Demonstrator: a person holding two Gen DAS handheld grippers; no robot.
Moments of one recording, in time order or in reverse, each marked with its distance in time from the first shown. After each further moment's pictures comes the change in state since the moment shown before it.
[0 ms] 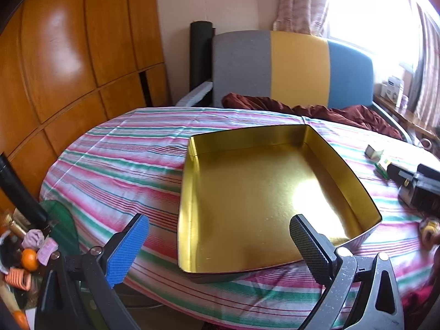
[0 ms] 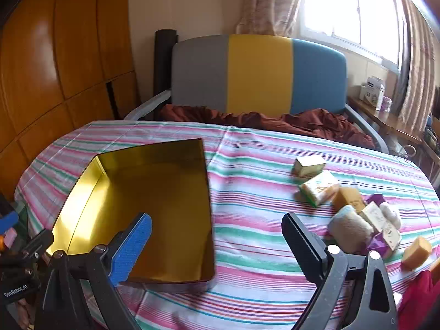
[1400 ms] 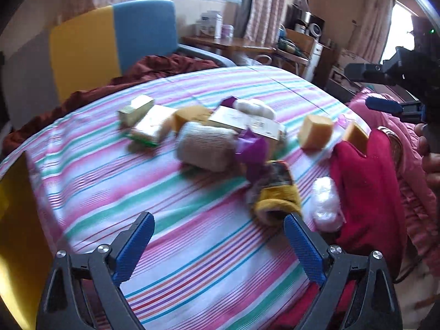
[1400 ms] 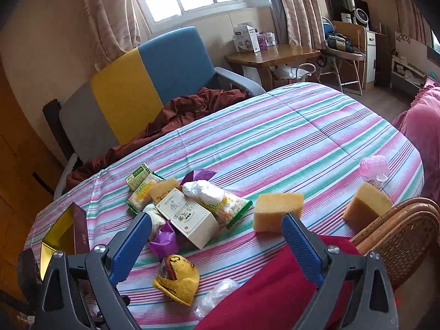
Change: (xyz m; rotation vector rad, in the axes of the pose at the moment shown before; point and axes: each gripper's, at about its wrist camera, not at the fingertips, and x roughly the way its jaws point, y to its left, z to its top) left arm 0.012 -0.314 -0.017 0.538 0.184 -0.779; right arm -0.101 -0.300 -0.037 0.520 0.046 -0.208
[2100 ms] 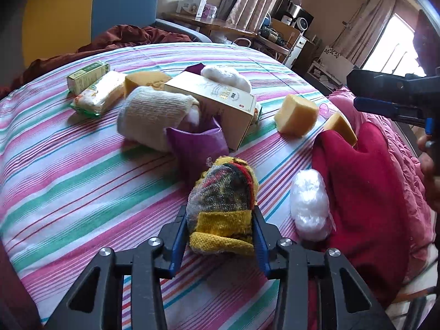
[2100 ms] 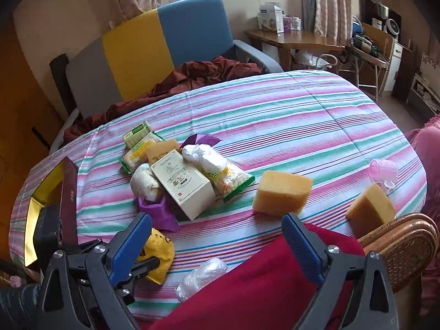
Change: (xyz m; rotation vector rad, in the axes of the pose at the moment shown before) left arm 0.040 -0.003 -0.017 -0.065 0.077 -0.179; right arm 0.024 0.012 -0.013 -0.167 0.174 0.010
